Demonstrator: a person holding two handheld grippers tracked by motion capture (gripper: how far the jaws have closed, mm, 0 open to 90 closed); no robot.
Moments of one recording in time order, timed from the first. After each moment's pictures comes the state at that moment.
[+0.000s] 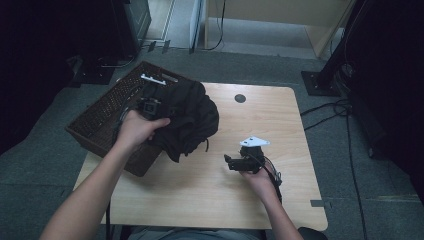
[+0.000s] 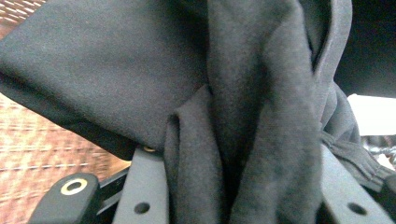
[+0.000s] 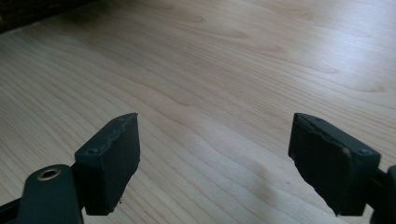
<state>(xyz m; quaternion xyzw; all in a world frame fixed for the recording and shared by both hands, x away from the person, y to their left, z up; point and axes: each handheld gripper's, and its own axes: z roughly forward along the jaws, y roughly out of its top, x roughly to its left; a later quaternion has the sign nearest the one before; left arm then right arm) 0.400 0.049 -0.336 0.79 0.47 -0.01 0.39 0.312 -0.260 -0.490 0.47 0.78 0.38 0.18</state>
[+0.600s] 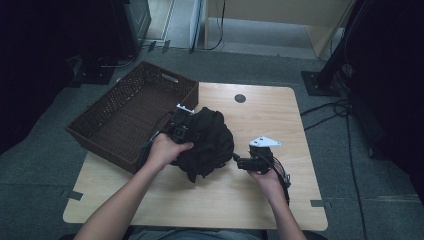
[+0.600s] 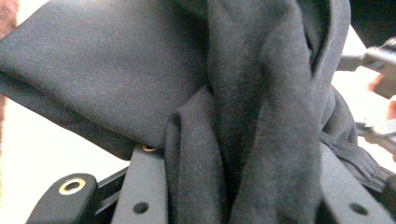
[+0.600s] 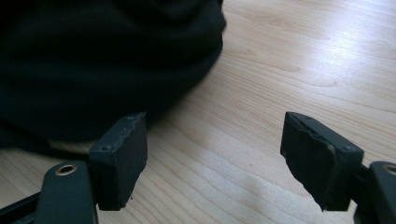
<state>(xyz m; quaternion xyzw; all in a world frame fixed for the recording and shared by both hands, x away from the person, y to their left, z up) 0.388 -0.011 -0.426 0.82 0.45 -0.04 0.34 0.304 -0.281 -0.480 0.48 0.76 0.38 0.19</state>
